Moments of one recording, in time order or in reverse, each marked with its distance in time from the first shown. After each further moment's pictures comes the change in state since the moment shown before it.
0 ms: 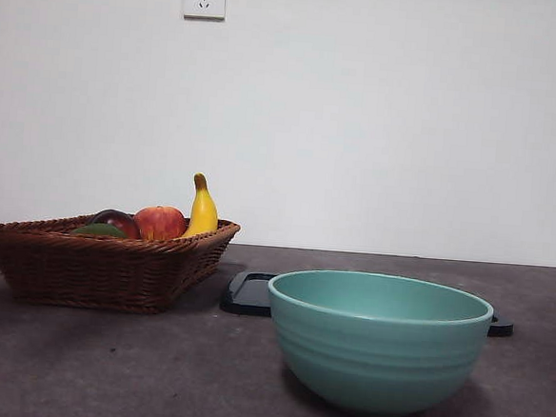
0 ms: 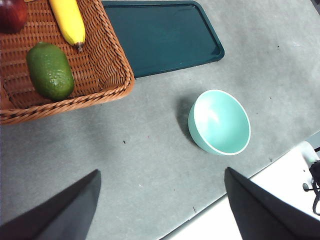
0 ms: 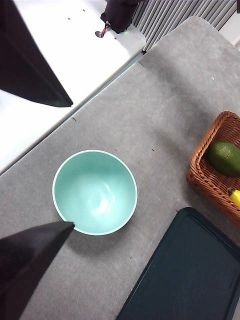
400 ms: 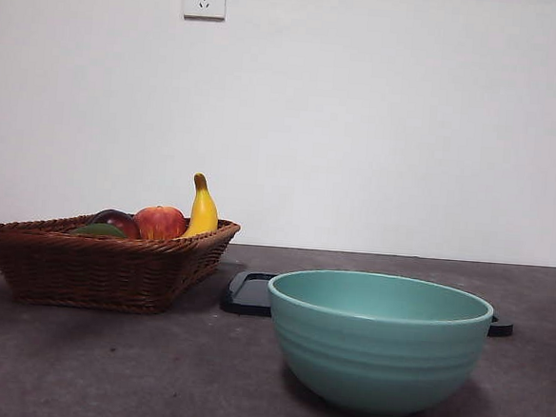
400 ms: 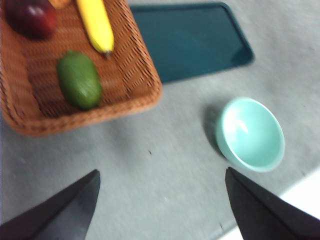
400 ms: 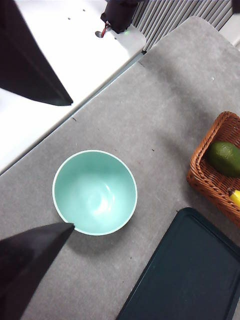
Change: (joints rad) left arm -0.025 0.093 0.004 0.080 -0.109 -0.008; right arm 0.000 0.000 0.000 0.000 0.000 0.000
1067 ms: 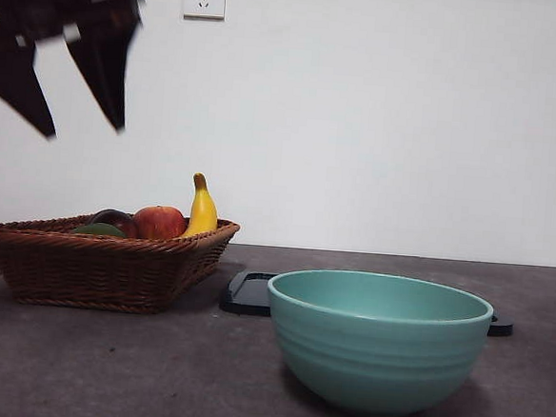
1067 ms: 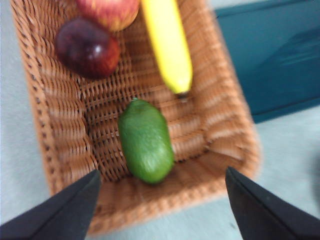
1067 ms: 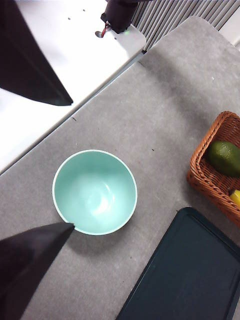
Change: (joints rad) left arm -0.114 0.579 0.175 0.227 -0.351 -0.005; right arm 0.000 0.000 0.000 0.000 0.000 0.000
